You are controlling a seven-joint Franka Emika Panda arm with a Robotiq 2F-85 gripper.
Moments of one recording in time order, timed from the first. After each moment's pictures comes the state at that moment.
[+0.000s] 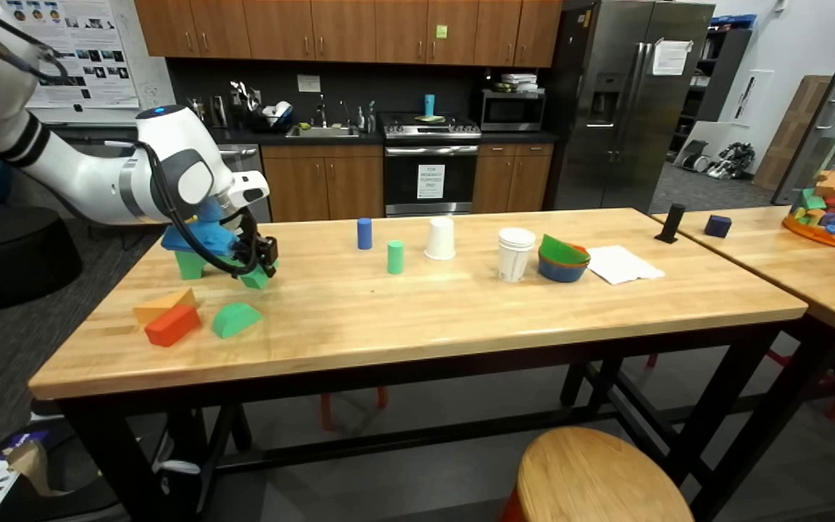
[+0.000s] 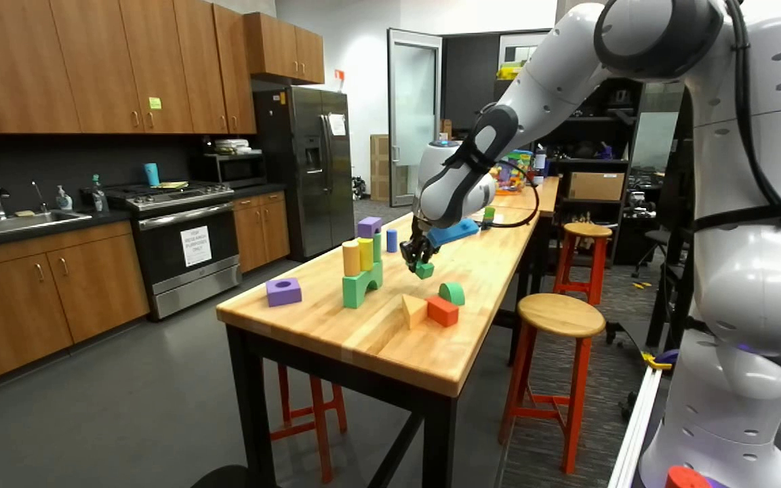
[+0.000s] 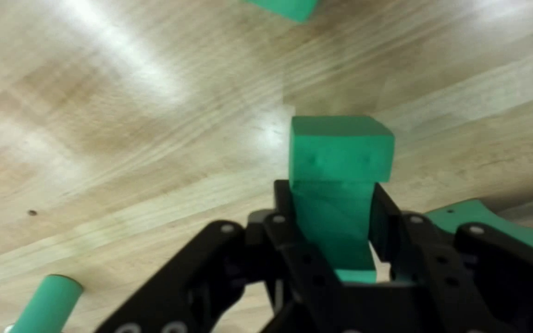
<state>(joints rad) -0.04 0.19 -0.18 -2.22 -0.17 2.76 0.18</state>
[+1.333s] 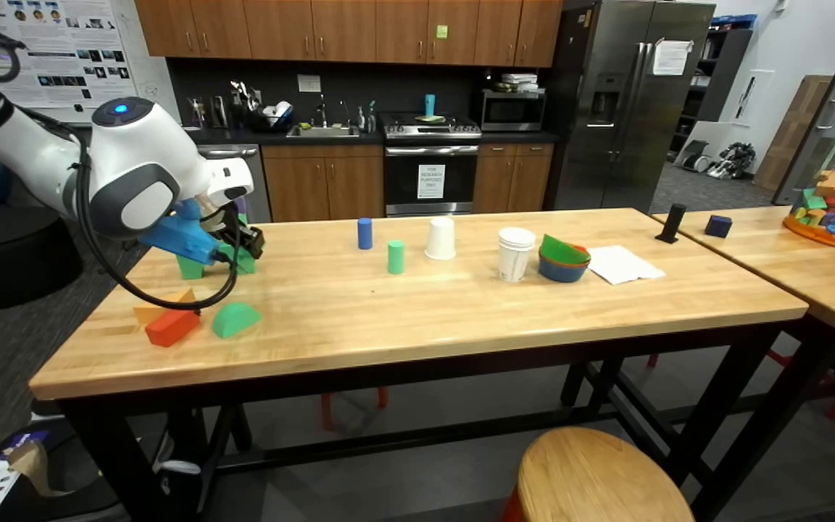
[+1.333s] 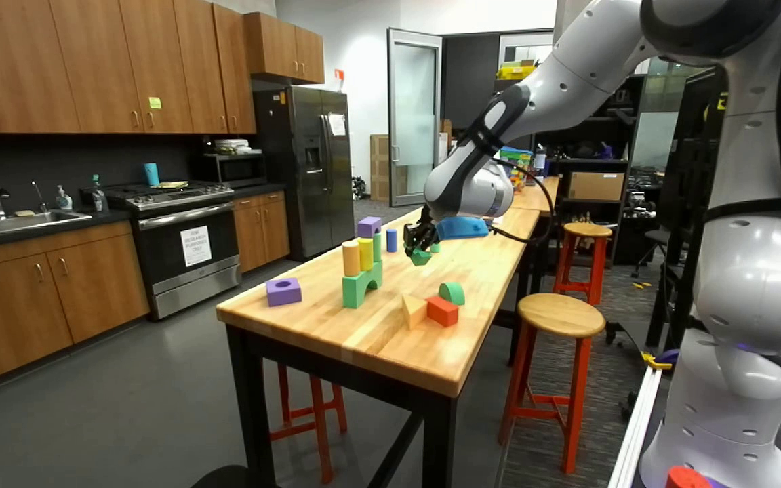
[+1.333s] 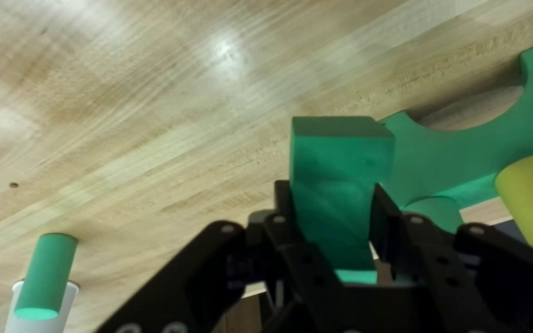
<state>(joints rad) -0.08 0.06 -0.08 -2.41 0.30 3.05 -0.14</state>
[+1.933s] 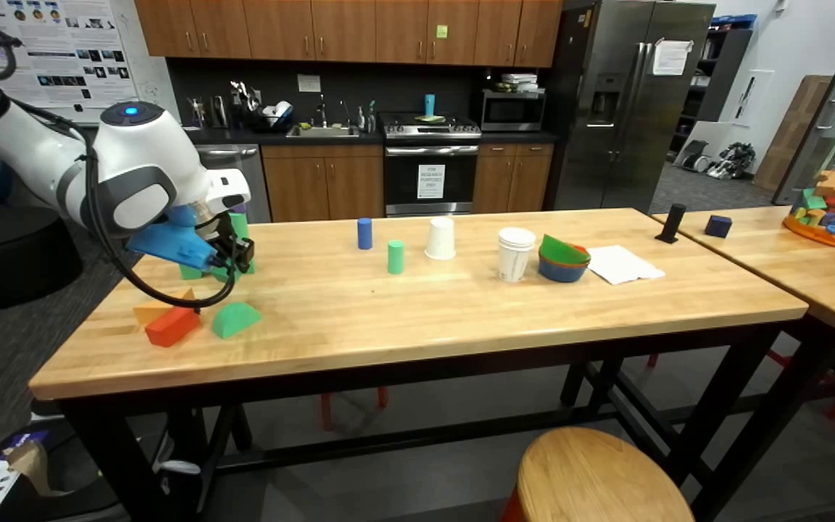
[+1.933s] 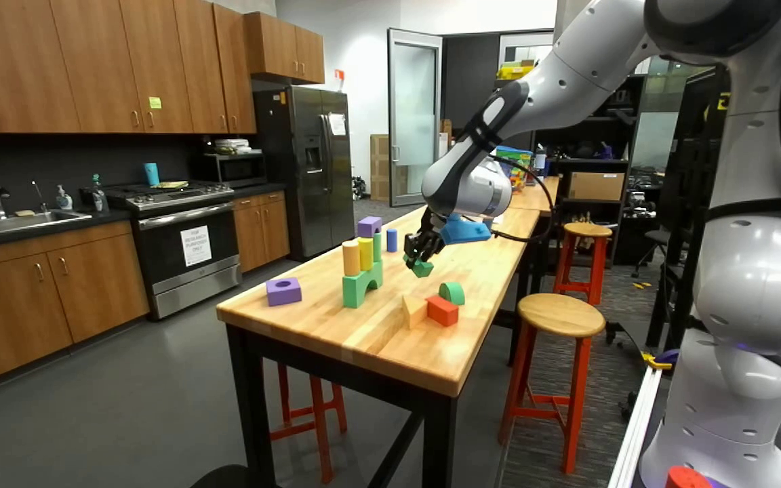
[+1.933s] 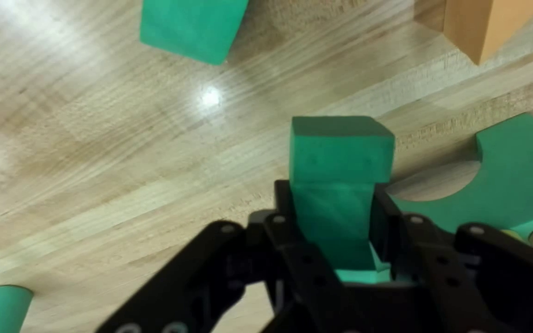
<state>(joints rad) -0.08 0.05 -0.06 -2.41 0.36 2.93 -0.25</state>
